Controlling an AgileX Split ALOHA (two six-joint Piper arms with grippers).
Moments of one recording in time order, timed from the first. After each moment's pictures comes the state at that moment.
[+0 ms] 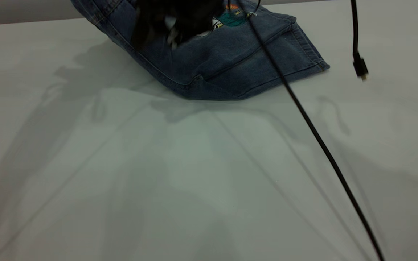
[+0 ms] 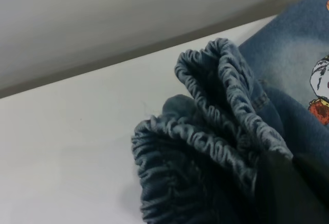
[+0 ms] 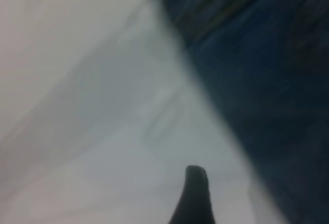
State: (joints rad) left arm -0.16 1.89 -1.35 -0.29 0.31 0.39; right arm 0.52 2.35 -1.78 0.89 0.63 -0.78
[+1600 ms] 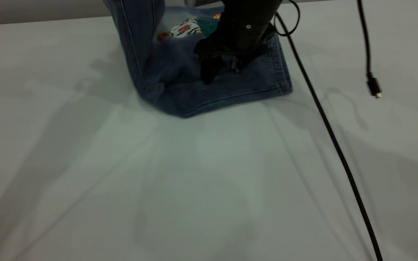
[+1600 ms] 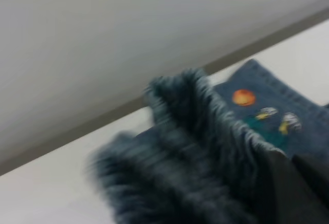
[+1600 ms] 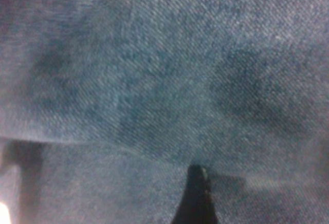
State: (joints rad) left arm -0.29 1.86 -1.49 -0.32 0.39 0.44; right arm 0.48 2.51 -1.88 0.37 0.64 -0.39
